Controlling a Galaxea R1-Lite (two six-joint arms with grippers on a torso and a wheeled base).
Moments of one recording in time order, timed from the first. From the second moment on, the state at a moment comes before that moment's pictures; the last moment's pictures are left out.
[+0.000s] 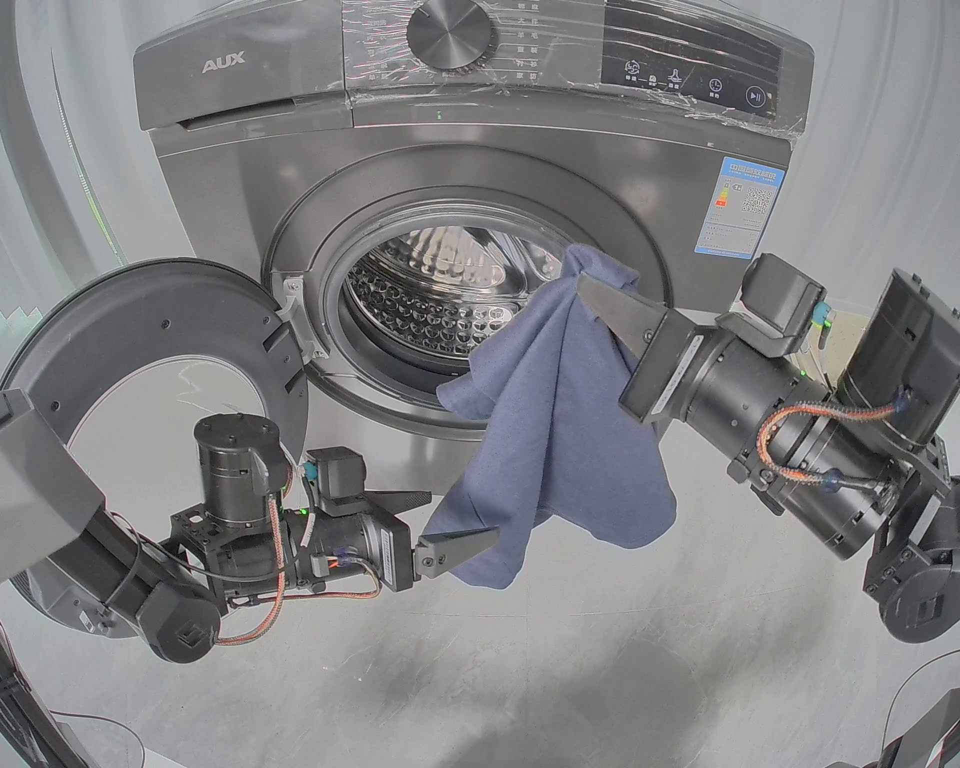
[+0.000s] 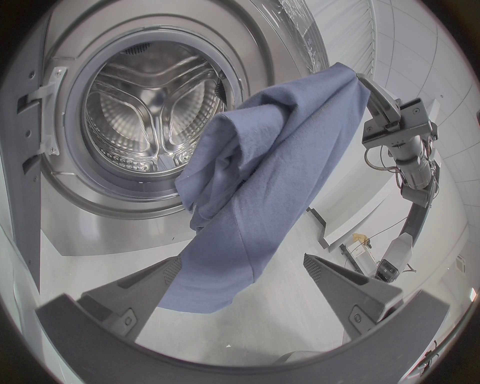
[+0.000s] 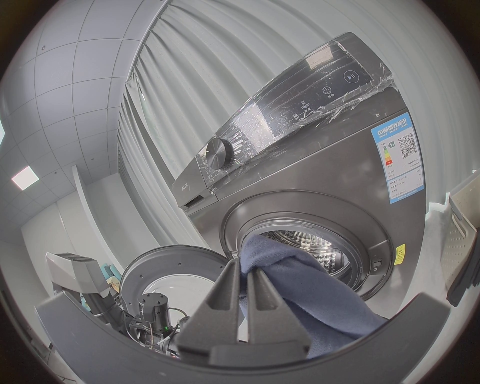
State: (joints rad) left arm -0.50 1.89 -0.60 -1.03 -0.46 -0.19; right arm 0.83 1.63 -0.80 -1.09 -0.17 0.25
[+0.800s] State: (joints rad) left arm -0.52 2.10 -0.70 -1.27 -0.35 -0.18; right arm 0.84 1.63 -0.79 -1.09 -0.16 0.25
